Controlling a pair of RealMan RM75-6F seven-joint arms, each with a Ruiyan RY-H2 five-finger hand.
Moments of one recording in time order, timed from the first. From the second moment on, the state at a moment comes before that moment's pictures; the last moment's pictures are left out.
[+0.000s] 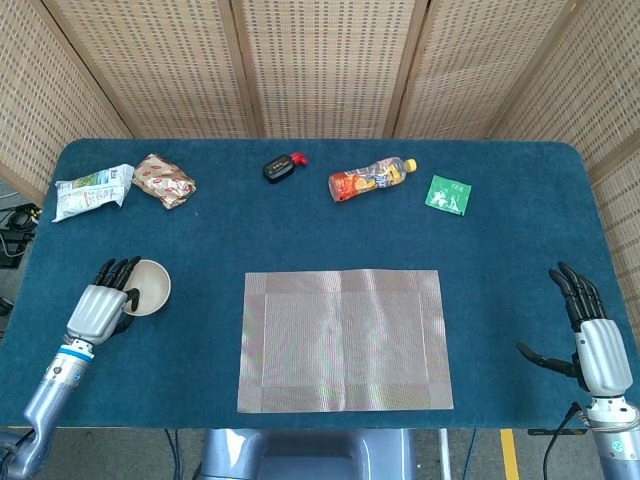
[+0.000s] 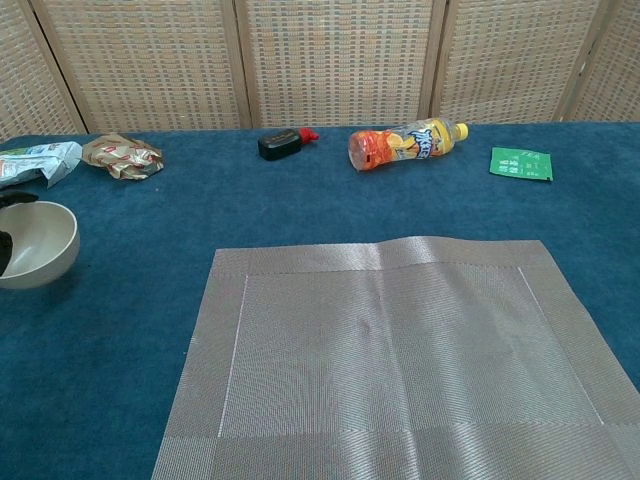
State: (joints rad) left arm -0.39 -1.56 0.03 -0.93 1.52 1.23 -0.05; right arm 0.11 -1.18 0.09 -1.53 -1.60 1.60 0.42
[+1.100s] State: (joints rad) left arm -0.67 -1.74 -0.08 -1.56 1.53 0.99 0.64; right arm 0.10 -1.15 0.11 -1.52 -1.57 1.60 0.50
